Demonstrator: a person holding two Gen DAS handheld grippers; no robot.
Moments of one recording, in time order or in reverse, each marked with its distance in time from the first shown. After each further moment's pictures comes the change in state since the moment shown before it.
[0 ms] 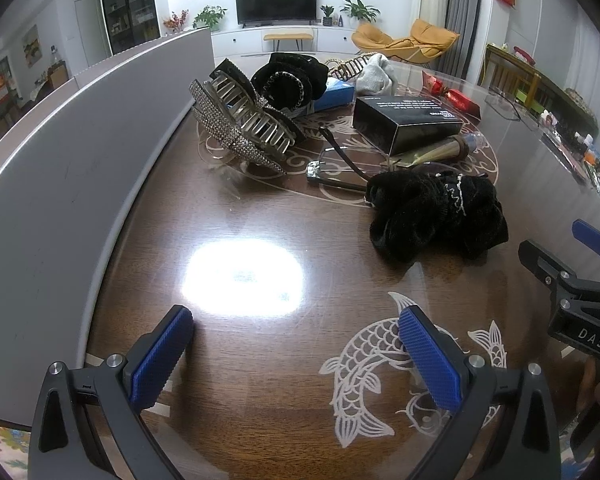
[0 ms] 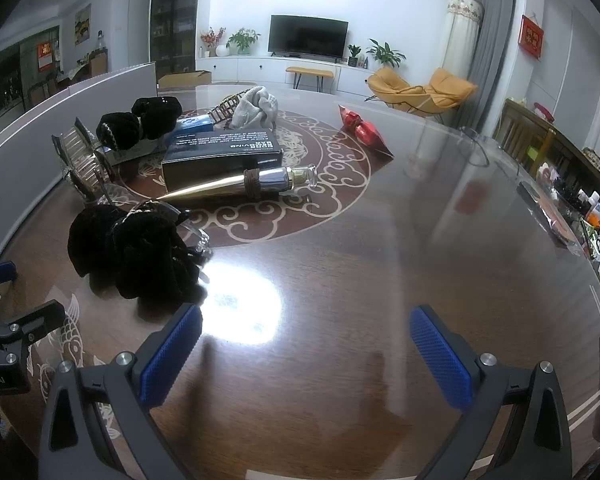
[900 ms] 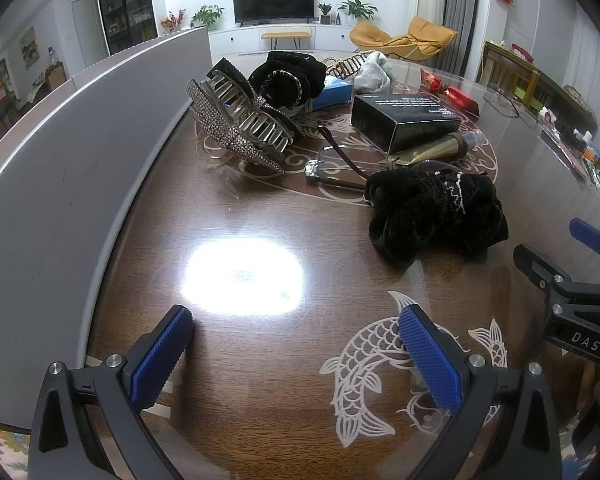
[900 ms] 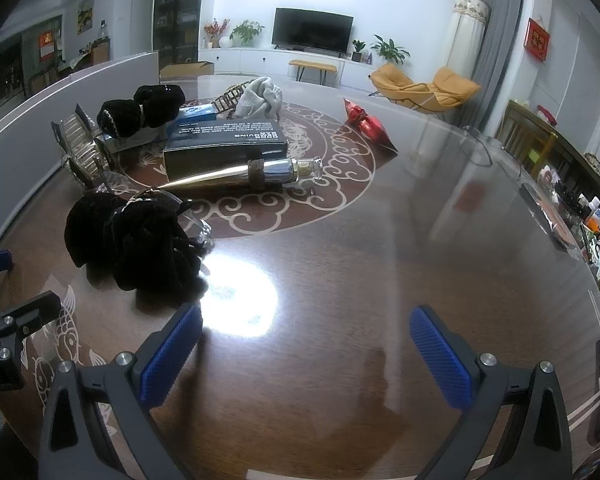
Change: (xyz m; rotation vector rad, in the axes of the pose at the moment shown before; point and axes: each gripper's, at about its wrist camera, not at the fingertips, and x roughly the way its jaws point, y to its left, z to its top) left arm 0.003 -0.001 0.002 0.006 0.008 -0.008; right arm 0.004 0.004 -0.001 -0.024 0.025 -0.008
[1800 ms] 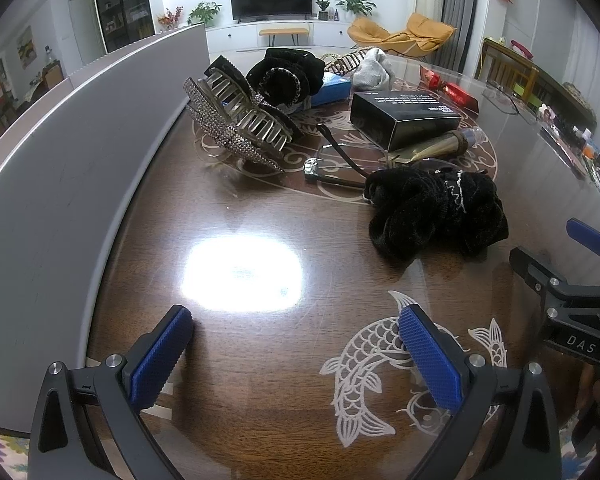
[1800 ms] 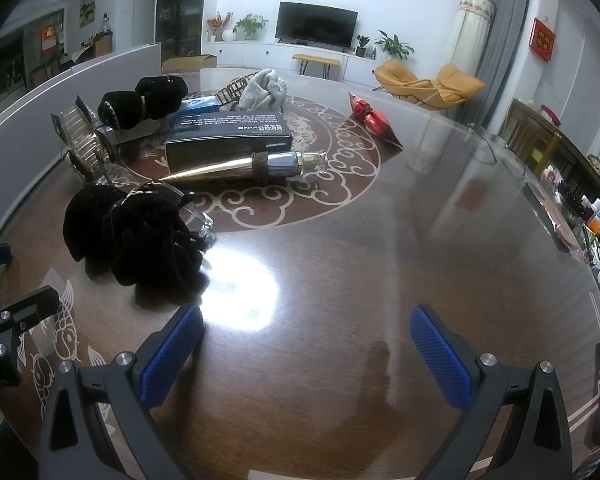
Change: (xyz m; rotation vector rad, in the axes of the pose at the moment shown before) left arm 0.001 0.000 0.003 0.011 0.016 -0.002; right arm 0.003 0.003 0.000 -0.016 0.024 0.004
